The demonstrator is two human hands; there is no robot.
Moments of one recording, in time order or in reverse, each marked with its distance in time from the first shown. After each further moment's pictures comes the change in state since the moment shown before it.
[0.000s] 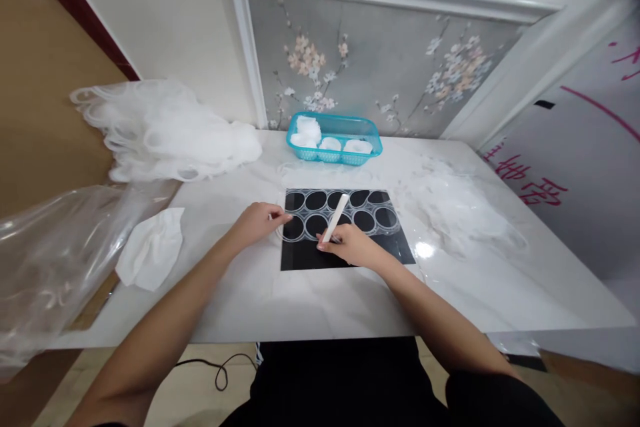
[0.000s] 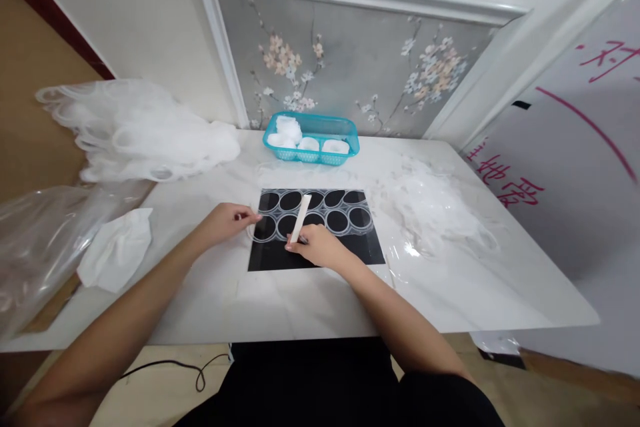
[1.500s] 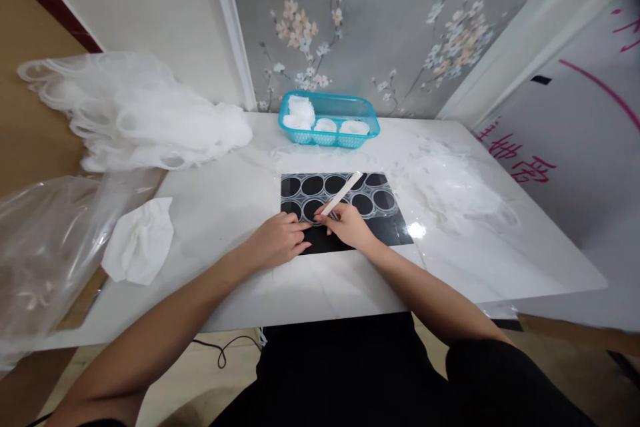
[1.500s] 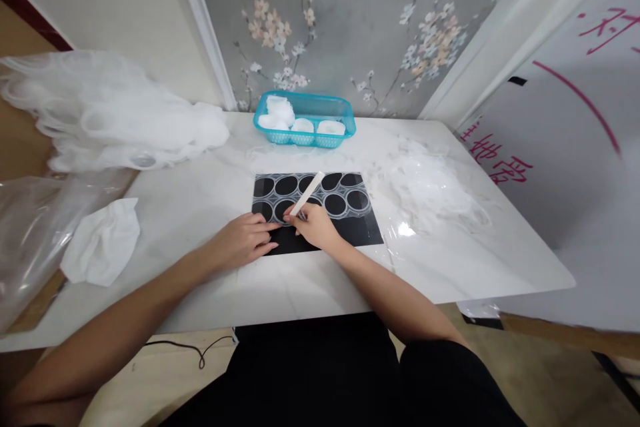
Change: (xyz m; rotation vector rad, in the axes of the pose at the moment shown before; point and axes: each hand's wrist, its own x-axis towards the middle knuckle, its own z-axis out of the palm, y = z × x) left_hand -0.037 0.023 0.041 0.587 -0.082 0.778; right_hand 0.011 0.013 0.022 0.289 0.280 0.029
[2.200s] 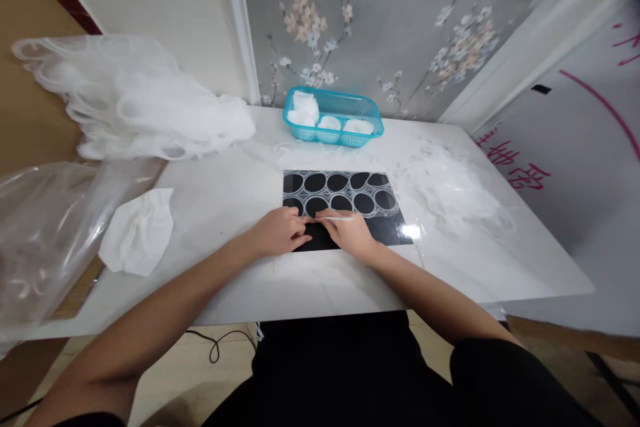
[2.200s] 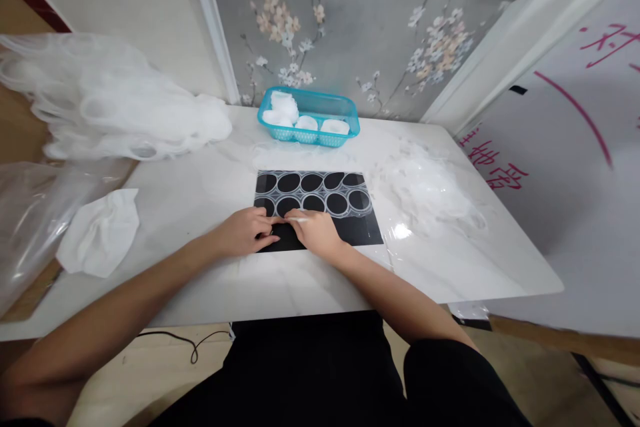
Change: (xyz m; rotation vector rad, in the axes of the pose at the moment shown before) left_hand 0.005 -0.012 0.004 -0.208 -0.090 -0.095; right_hand -0.016 0.004 0.006 -0.736 -0.029 -0.299
